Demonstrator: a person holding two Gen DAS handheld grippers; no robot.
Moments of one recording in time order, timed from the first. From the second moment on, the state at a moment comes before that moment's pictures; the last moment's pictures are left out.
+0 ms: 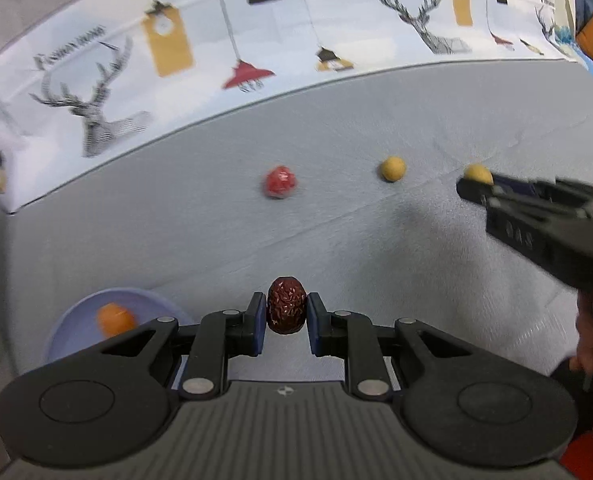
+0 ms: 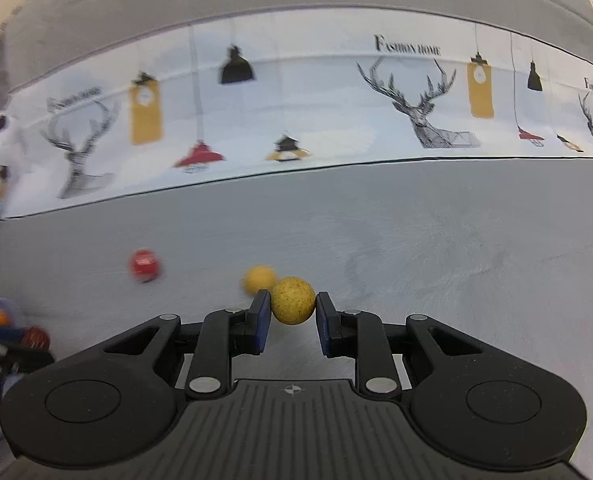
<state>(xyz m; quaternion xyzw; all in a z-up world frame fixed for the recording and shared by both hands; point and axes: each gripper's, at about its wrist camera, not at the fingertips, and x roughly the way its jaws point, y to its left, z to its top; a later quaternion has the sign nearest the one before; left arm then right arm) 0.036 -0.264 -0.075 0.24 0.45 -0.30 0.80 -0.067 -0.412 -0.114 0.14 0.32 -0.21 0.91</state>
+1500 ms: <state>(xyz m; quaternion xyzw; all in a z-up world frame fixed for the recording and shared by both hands) -0.080 0.016 0.038 0.11 0.39 -0.23 0.88 -0.178 -0.119 0.005 0.06 0.30 0.01 0.95</state>
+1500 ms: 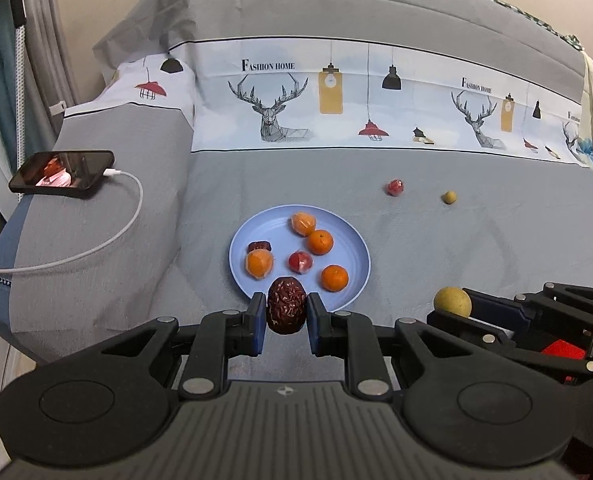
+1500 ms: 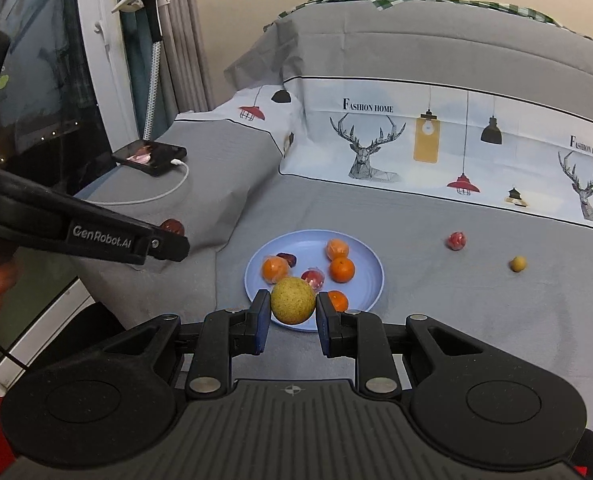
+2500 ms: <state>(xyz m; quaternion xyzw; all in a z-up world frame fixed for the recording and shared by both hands) -0.063 0.020 0.033 0.09 0.41 -0.23 0.88 -0.164 -0.115 -0.002 0.05 0.33 0.01 0.94</state>
